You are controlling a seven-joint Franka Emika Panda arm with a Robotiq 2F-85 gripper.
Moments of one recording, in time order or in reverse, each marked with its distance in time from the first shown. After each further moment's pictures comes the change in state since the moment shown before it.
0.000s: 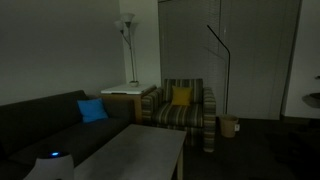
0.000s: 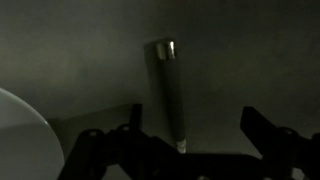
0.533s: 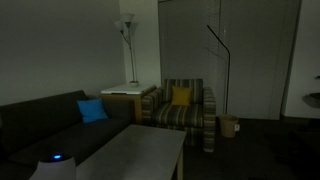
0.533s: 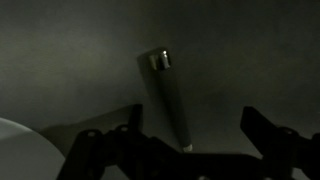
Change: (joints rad) arm -0.042 0.009 0.026 -0.008 -0.005 0.037 0.097
